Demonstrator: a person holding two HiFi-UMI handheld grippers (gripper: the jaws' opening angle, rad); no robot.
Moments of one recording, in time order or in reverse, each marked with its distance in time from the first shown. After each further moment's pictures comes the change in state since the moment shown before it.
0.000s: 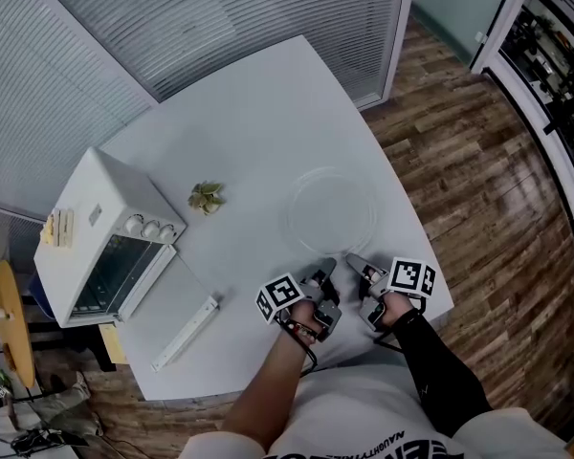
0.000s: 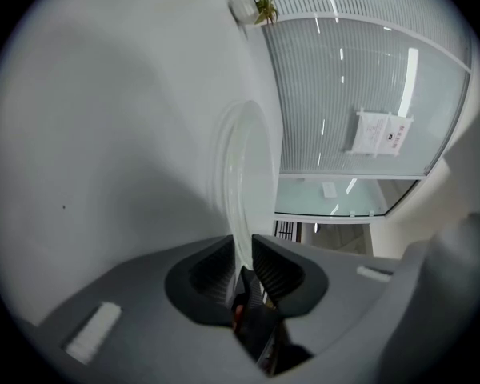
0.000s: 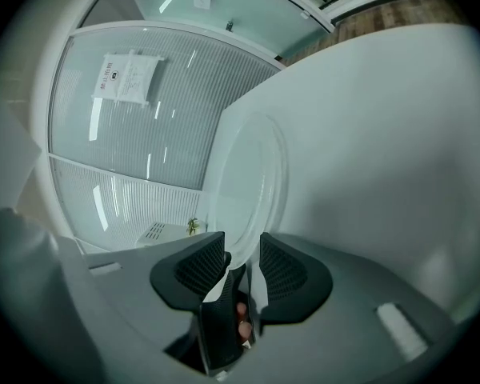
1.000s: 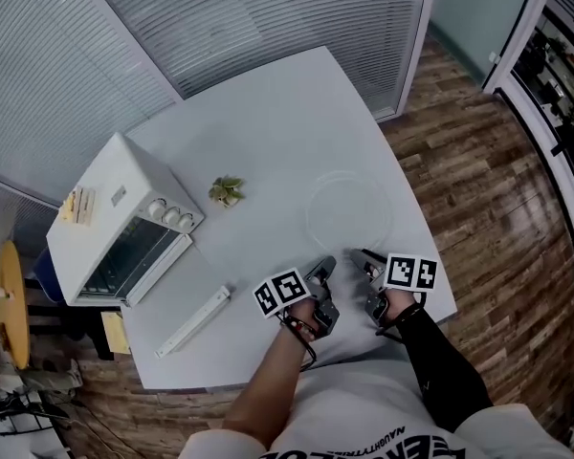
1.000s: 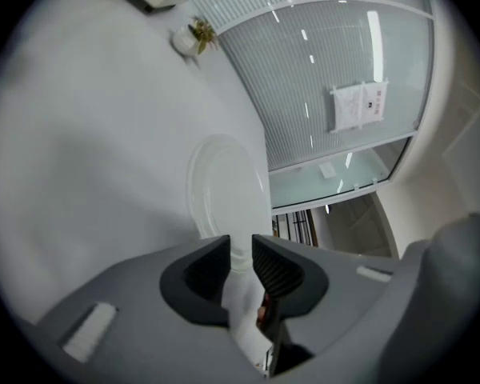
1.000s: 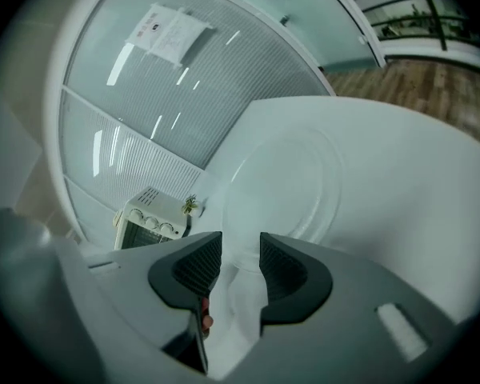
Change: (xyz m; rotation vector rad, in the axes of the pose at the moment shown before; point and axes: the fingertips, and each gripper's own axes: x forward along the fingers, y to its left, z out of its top) left arm -0.035 -0.027 0.020 0.256 -0.022 0.075; right arm 0.005 0.036 0.000 -0.331 0.071 -0.097
